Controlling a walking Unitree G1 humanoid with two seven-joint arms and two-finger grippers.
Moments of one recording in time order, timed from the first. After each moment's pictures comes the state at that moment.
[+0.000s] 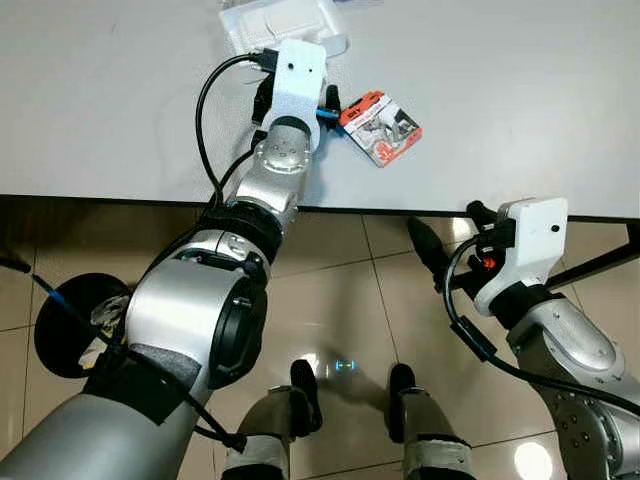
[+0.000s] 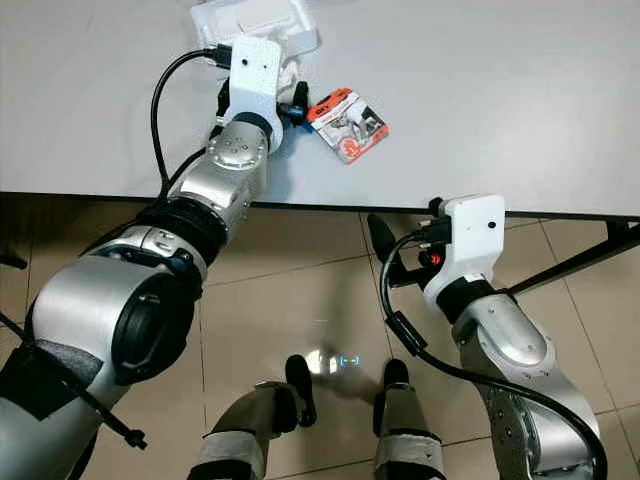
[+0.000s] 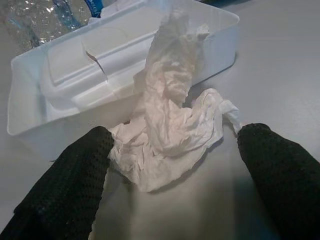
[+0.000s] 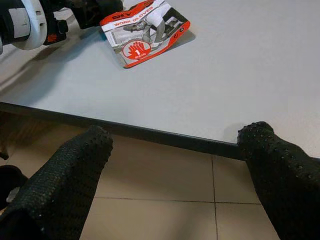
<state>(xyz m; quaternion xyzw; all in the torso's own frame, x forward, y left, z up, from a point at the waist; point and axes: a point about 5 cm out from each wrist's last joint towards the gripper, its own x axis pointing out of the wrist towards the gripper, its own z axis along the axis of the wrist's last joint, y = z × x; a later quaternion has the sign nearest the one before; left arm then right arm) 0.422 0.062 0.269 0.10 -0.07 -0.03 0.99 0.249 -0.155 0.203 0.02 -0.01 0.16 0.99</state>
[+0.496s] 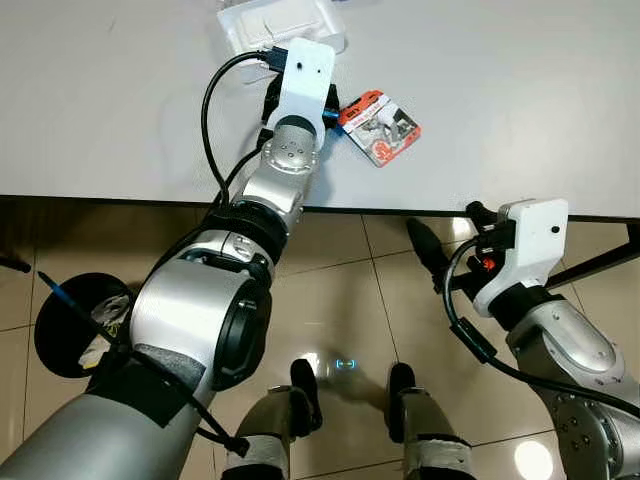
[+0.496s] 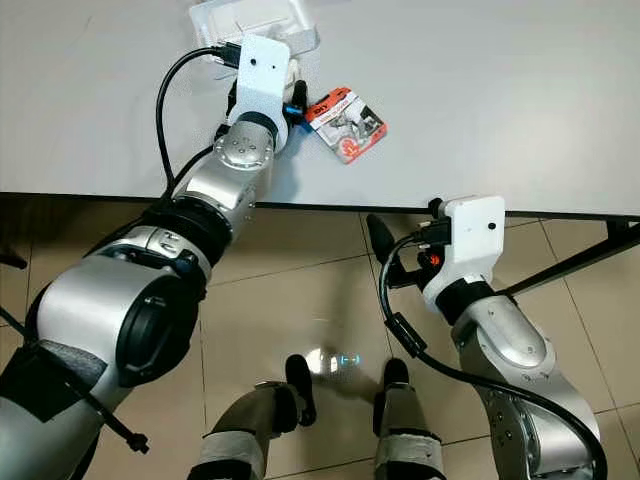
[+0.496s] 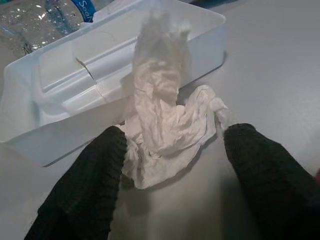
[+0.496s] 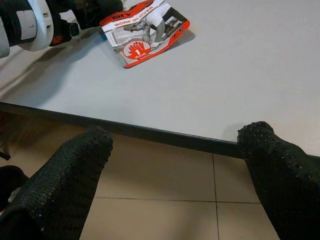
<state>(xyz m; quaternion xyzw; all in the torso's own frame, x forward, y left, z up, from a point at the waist) 0.421 0.057 0.269 0.12 -0.07 -0.03 0.99 0.247 -0.154 0.203 0.02 -0.01 0.16 0.99</state>
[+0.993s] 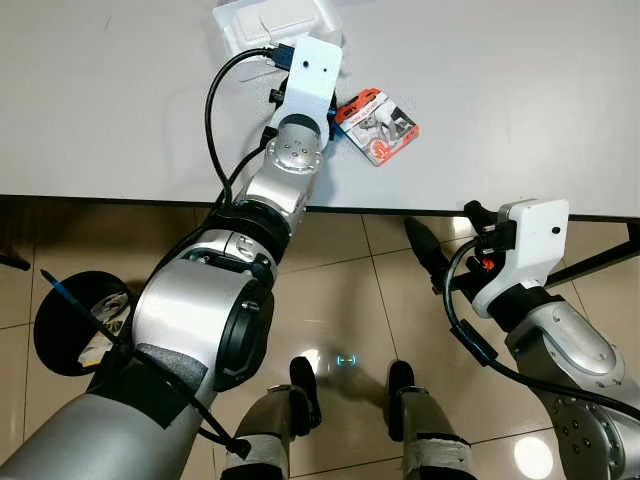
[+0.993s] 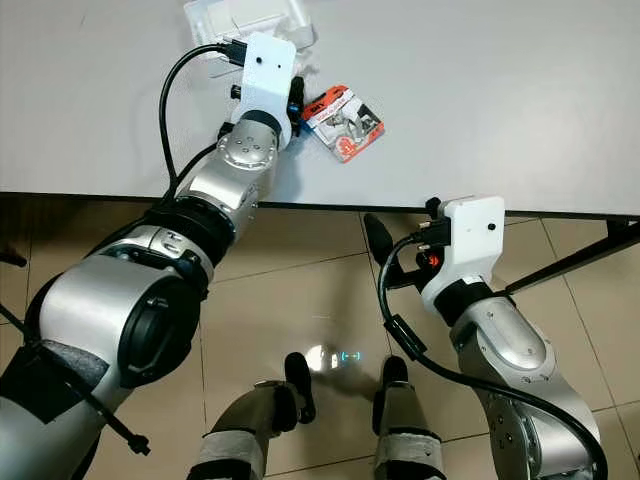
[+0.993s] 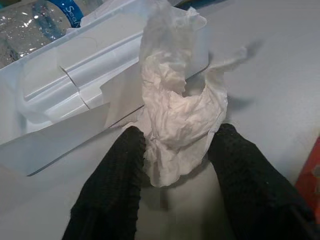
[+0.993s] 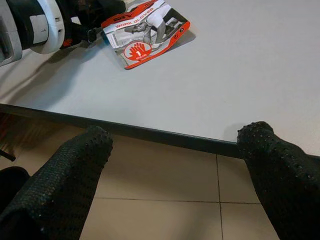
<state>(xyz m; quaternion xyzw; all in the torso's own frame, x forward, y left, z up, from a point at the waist) 0.420 0.053 0.271 0.13 -0.08 -0.04 0.99 0.245 -0.152 0.204 0.02 -0.01 0.16 0.99</state>
